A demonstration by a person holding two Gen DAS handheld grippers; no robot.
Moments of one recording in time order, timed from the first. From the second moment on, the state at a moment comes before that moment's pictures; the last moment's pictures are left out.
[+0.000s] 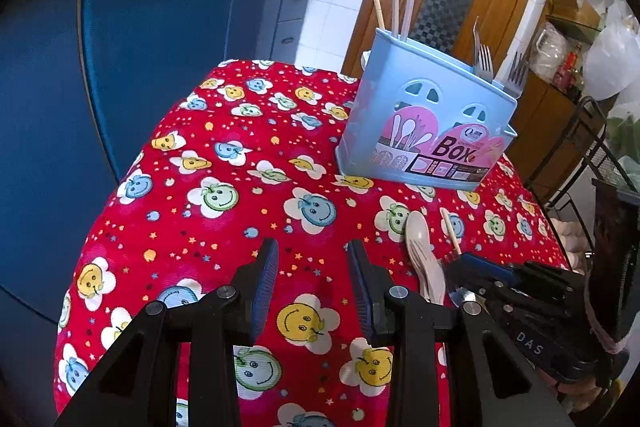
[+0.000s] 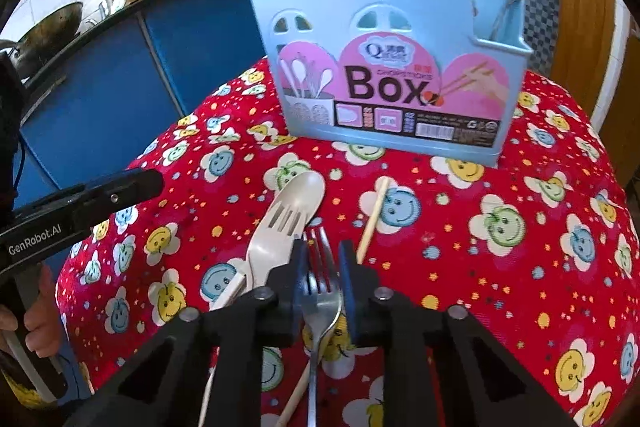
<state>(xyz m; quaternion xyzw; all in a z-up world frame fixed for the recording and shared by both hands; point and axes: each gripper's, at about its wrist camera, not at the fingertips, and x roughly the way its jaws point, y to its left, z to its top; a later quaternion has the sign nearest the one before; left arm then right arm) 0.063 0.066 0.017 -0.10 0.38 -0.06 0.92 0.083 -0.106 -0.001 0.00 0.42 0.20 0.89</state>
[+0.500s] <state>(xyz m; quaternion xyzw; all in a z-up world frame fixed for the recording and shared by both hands) 0.062 0.046 0.016 -0.09 0.39 -0.09 0.91 0.066 -0.127 0.013 0.02 0.39 0.19 0.90</state>
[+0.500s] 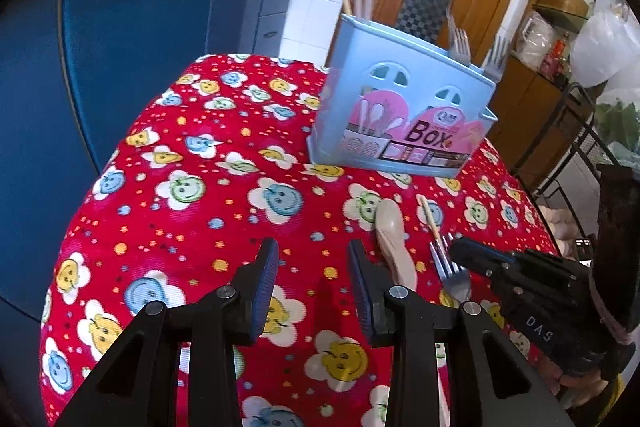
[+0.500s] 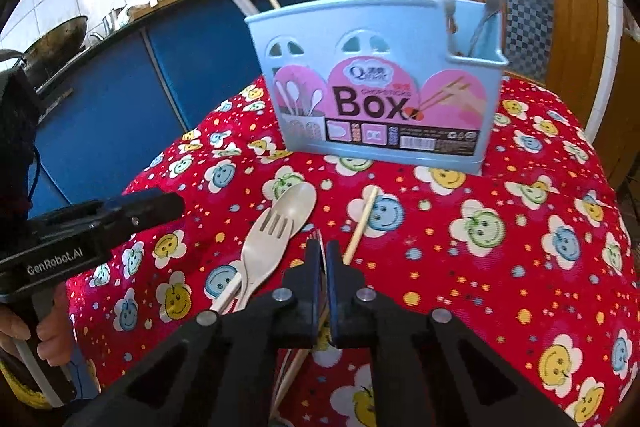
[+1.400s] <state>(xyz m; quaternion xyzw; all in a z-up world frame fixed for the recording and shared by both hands) 0.083 -0.010 -0.007 -0.09 0.42 -0.17 0.89 0.062 -0.183 -0.001 0.09 0.41 0.14 0.90</state>
